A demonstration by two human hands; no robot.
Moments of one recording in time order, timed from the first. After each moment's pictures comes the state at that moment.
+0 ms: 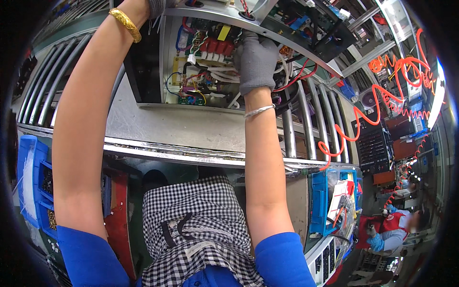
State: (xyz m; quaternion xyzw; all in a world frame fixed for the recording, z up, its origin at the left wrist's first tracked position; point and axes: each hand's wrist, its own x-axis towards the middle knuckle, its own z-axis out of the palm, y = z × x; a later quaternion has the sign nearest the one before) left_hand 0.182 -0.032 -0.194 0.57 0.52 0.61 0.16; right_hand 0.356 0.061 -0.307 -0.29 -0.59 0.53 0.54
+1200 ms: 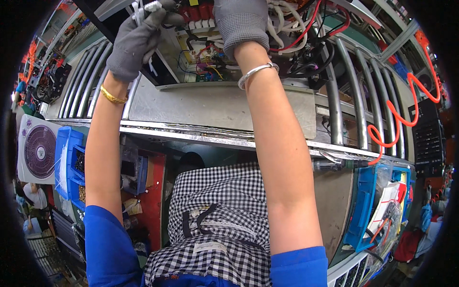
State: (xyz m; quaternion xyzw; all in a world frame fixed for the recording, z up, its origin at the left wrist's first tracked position) left_hand 0.210 -0.069 -0.317 0.53 0.56 0.61 0.22; right_hand 0.357 0.066 -0.319 -0.24 -0.67 0.42 0.56
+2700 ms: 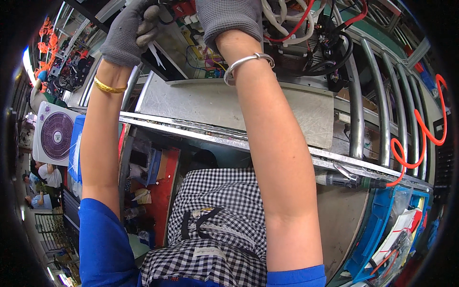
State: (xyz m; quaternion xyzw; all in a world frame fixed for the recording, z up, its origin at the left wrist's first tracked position) left_hand 0.218 -0.047 -0.297 0.34 0.57 0.69 0.30; right_hand 0.350 0.072 -0.327 -0.26 -0.70 0.27 0.61
